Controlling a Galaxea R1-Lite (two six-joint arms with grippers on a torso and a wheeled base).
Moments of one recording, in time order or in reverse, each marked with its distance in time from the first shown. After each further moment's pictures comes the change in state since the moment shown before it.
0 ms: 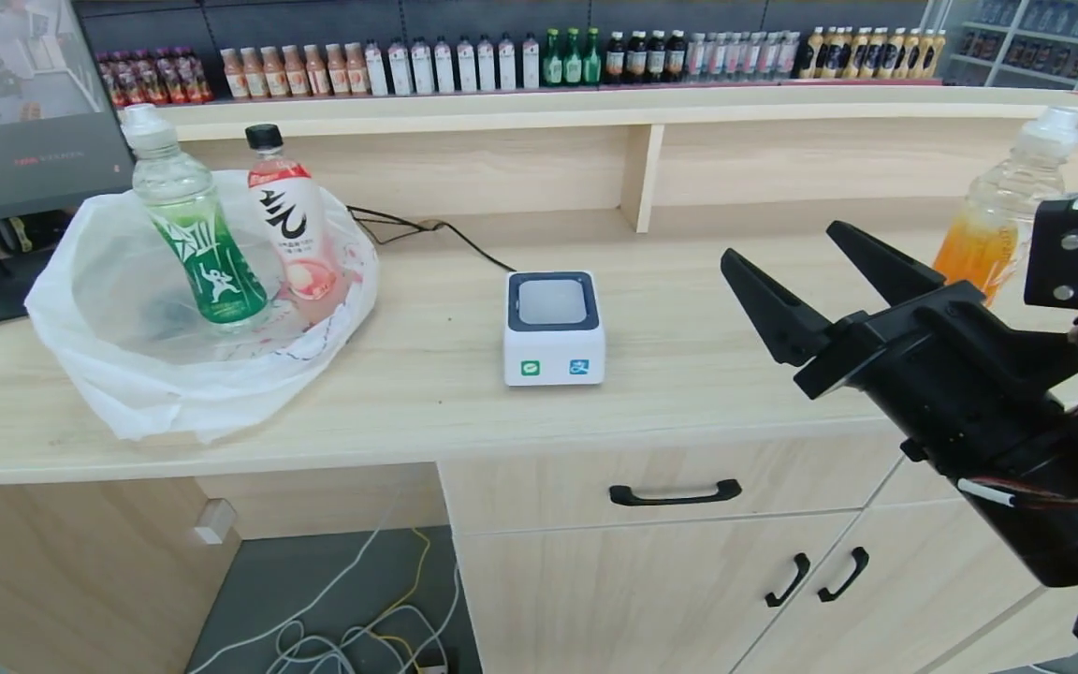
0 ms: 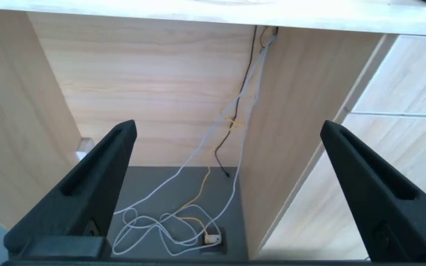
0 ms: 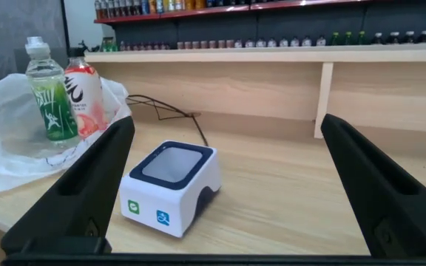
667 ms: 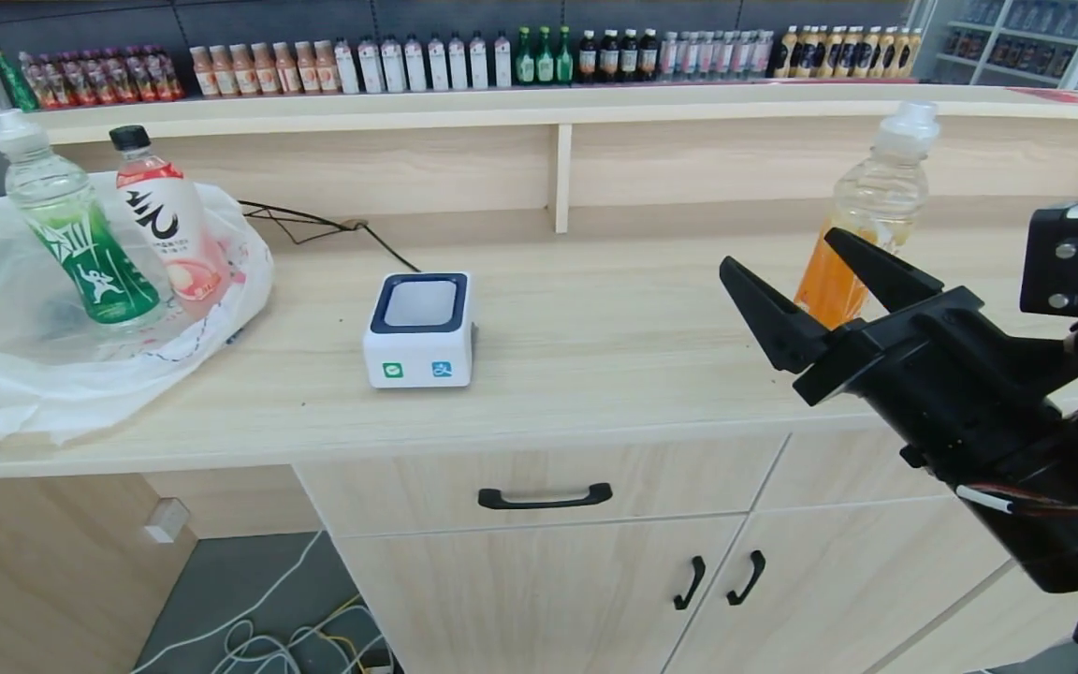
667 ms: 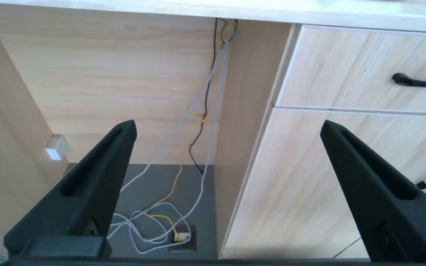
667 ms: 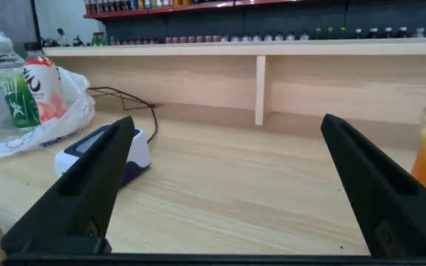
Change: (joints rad) left arm 0.000 0.000 0.000 0.000 0.000 -0.001; right arm 0.000 0.002 0.013 0.000 0.000 0.000
